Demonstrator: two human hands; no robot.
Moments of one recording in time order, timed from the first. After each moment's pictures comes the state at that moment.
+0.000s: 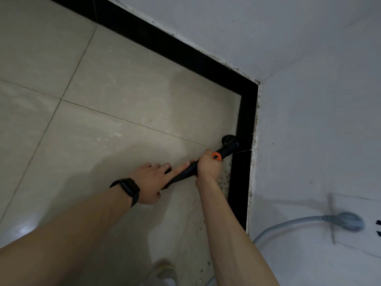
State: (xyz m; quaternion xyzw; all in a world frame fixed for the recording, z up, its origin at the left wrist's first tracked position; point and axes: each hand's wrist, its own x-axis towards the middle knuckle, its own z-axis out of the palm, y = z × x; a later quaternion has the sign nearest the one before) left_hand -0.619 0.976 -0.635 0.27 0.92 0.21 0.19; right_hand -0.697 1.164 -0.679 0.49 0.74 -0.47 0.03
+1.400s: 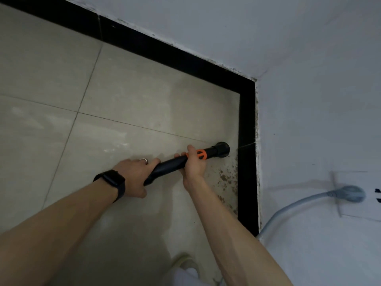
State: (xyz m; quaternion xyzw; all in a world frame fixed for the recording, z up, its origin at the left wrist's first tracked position) left_hand -0.614 0.898 -0.620 0.19 0.93 0.14 0.30; right_hand -0.655 1.072 -0.617 0.46 0.54 -0.70 0.06
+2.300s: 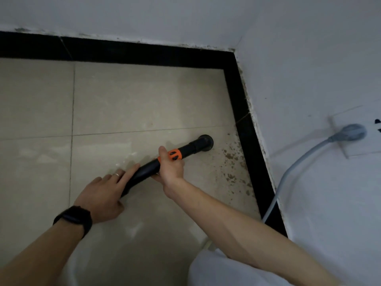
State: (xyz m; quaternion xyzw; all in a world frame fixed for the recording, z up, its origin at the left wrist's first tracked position) left_hand -0.563 0.819 -0.625 0.22 0.95 0.10 0.18; right_hand -0.611 1.008 -0.610 0.47 0.54 -0.68 0.16
